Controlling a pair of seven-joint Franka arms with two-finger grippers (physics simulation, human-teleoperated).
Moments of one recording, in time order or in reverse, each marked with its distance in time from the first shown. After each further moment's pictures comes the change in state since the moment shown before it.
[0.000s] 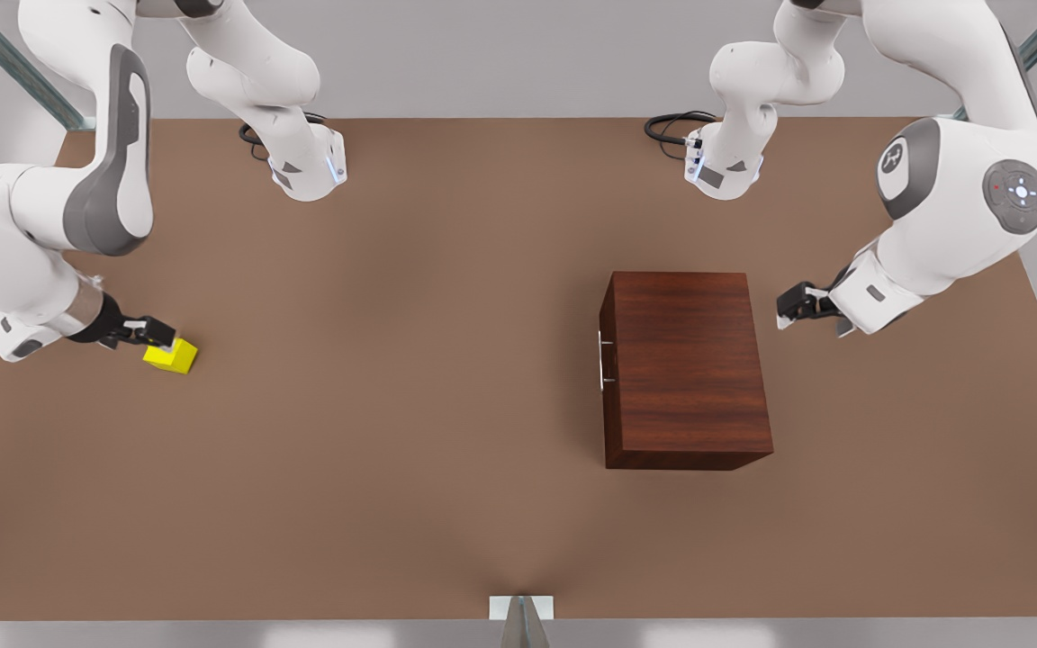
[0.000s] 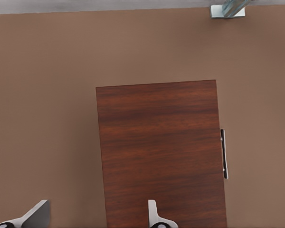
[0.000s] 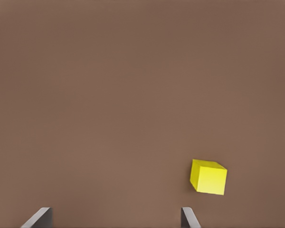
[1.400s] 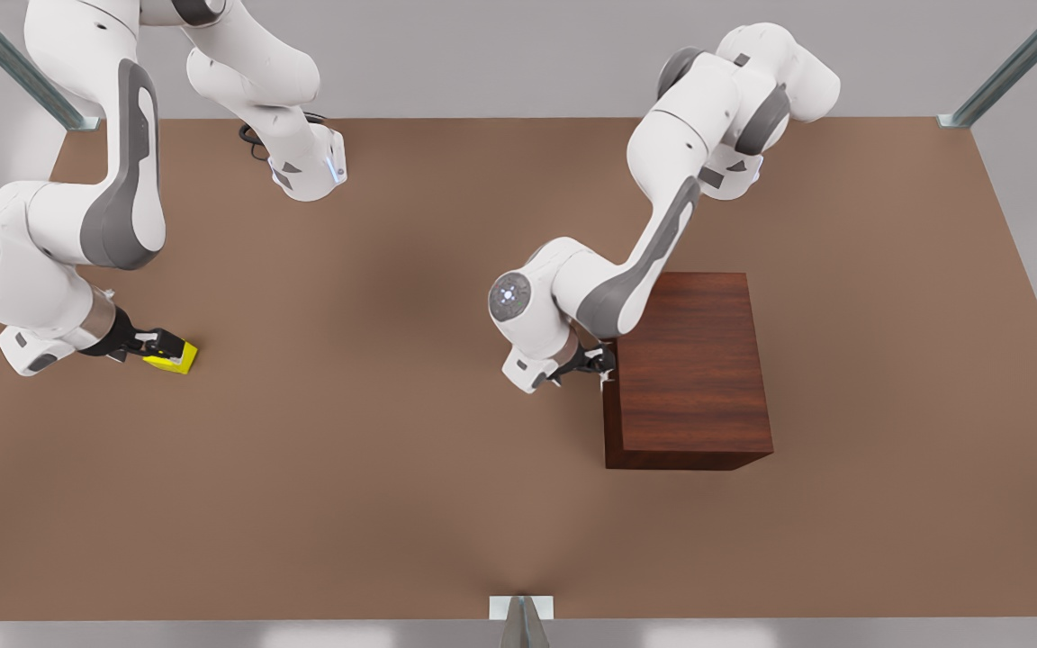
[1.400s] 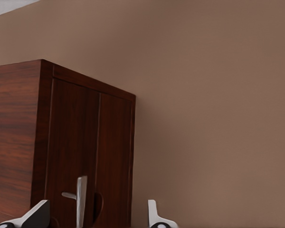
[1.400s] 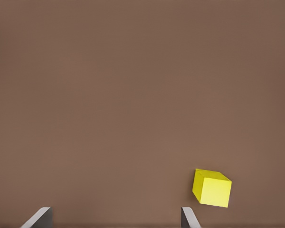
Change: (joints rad) left arm -0.611 0.696 0.020 0.459 0.464 -0.006 -0.777; right arm 0.009 0.037 0.011 0.008 -0.011 0.032 -0.003
